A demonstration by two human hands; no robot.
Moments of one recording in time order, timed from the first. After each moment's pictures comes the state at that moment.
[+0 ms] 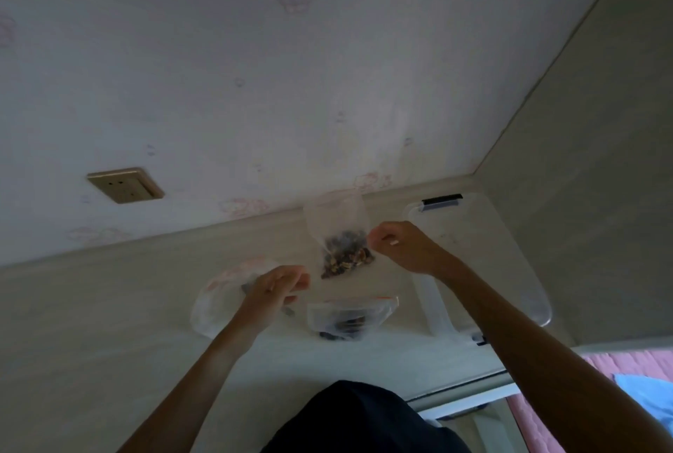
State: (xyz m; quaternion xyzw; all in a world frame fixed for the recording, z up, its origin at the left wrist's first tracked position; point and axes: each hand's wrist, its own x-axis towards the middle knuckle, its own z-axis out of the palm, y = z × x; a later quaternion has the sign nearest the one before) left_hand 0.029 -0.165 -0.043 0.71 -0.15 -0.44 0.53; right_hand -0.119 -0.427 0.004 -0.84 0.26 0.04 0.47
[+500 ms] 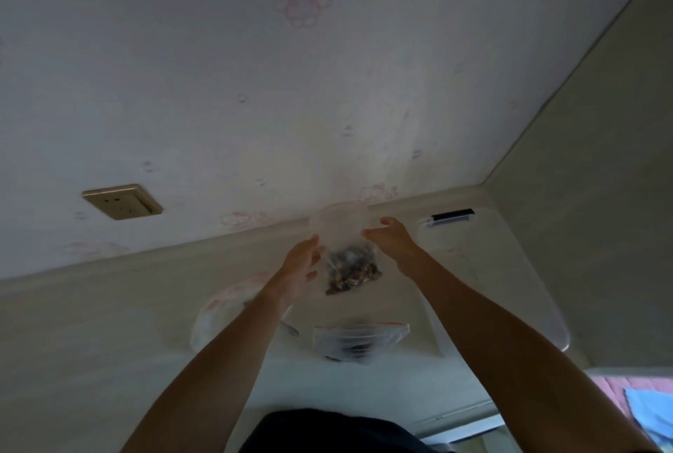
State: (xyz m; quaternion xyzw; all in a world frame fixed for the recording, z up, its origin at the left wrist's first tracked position) left_hand 0.069 -0.275 -0.053 0.65 0.05 -0.52 0.56; right_hand -0.043 -0.447 -0.047 -0.62 0.51 -0.01 0.60
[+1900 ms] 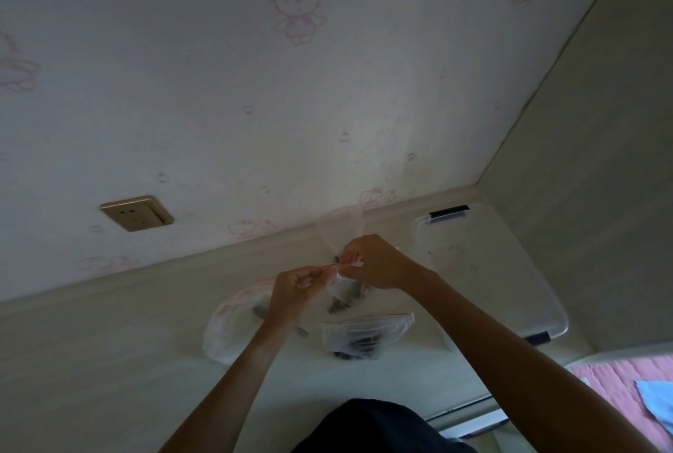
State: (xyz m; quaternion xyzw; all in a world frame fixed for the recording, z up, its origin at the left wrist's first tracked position) left_hand 0.034 -0.208 -0.041 0.68 -0.22 -0.34 0.61; right_hand -0.068 -0.376 0.033 -0.91 0.17 0.04 0.37
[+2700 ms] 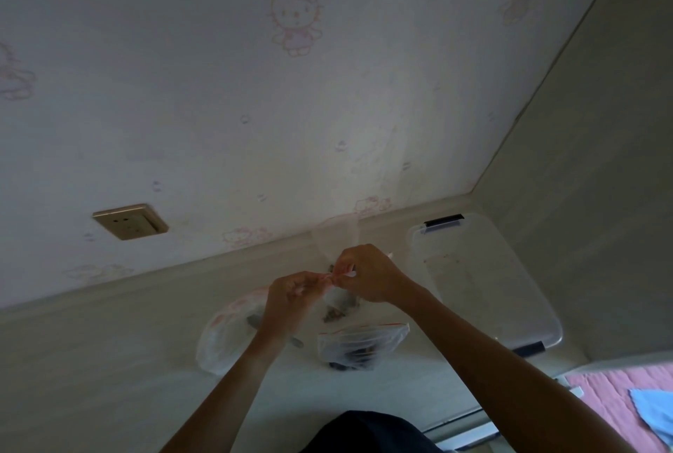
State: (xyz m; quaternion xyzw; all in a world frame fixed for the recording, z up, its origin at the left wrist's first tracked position) left_hand 0.038 -0.210 -0.040 0.71 -0.25 -0.31 0.58; right_hand -0.067 -0.371 0.025 -0.91 0.19 0.00 0.37
